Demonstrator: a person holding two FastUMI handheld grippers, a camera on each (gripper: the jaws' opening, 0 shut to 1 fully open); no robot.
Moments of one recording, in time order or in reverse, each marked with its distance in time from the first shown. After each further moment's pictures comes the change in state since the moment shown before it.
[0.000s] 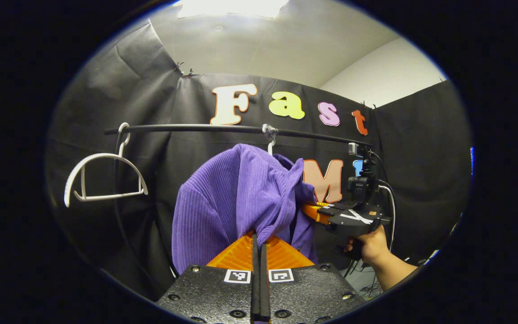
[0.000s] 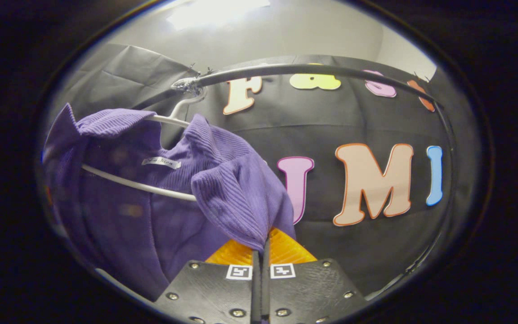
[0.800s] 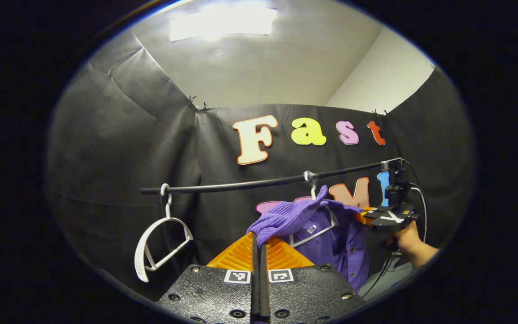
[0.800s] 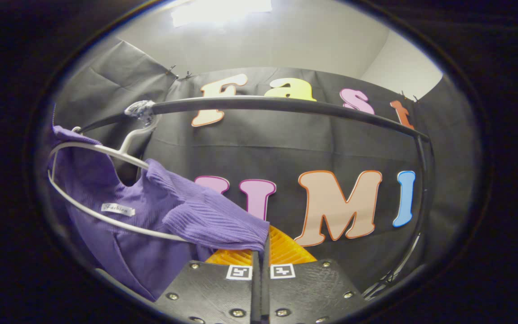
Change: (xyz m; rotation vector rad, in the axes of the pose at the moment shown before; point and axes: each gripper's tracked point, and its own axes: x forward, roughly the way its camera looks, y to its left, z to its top) left arm -0.010 0.105 0.094 0.161 -0.185 0.176; right arm 0.021 -0.057 0.055 -0.022 -0.051 -0.181
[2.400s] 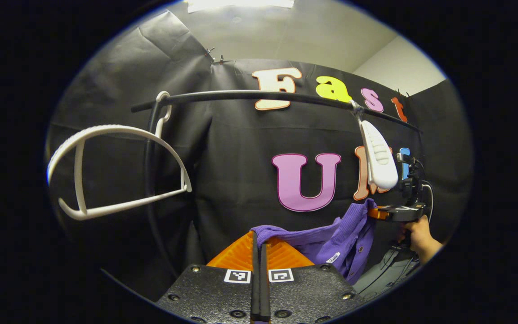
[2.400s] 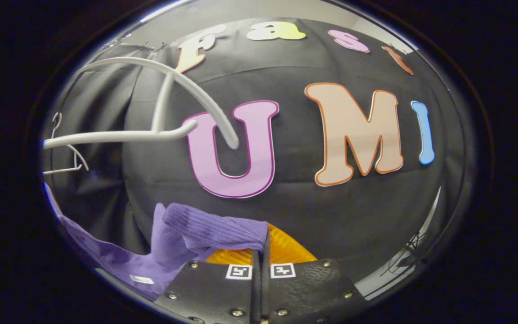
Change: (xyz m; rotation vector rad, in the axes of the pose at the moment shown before) left arm 0.046 0.025 -0.166 -0.106 0.273 0.043; right arm 0.038 0.031 -0.168 0.139 0.299 0.029
